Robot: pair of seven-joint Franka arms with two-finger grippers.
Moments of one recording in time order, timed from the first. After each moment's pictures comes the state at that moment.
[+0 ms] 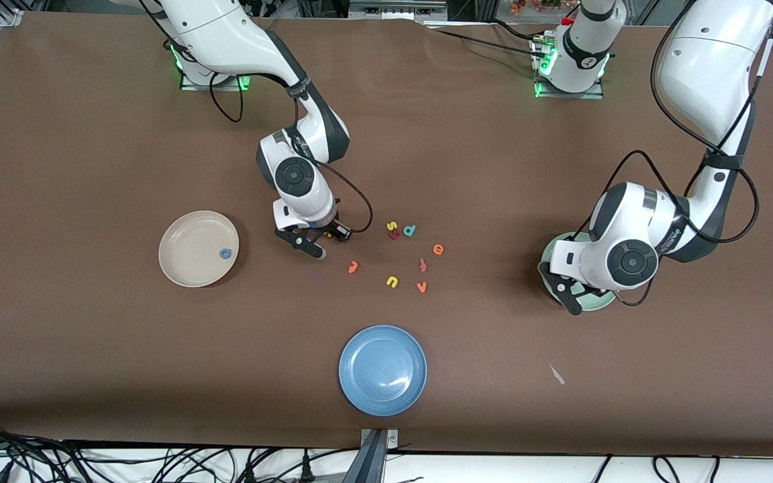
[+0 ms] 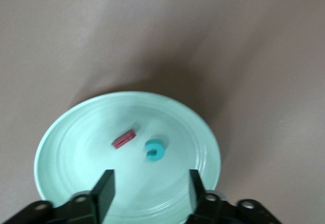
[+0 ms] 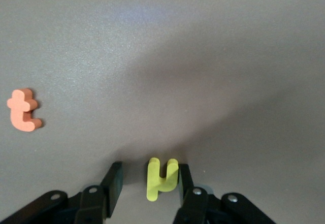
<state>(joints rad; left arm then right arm) 0.04 0.64 -0.28 -1.61 0.27 1.94 0.64 0.70 0.65 -0.07 -1.83 0.17 2.47 1.02</state>
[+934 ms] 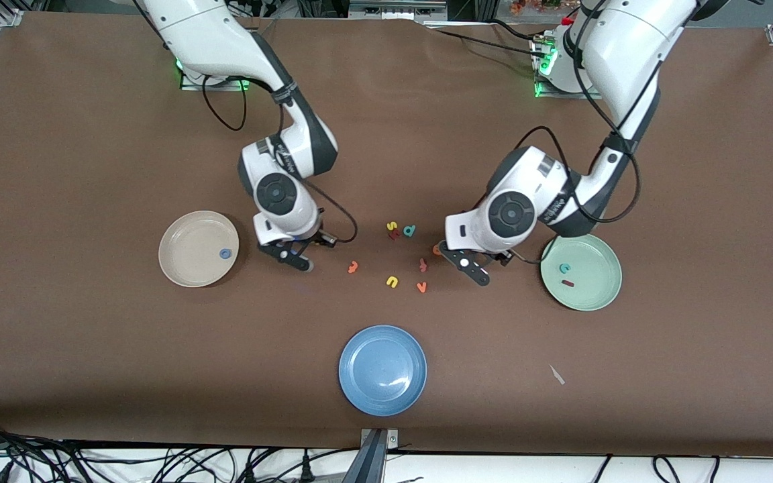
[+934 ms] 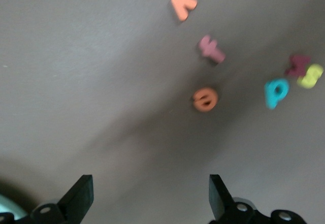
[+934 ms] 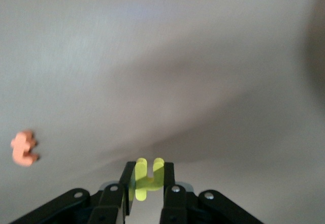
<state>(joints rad) -0.22 0.65 -0.35 -1.60 0.15 2.04 0.03 0.65 0.63 -0.16 -1.73 0.17 2.26 0.80</state>
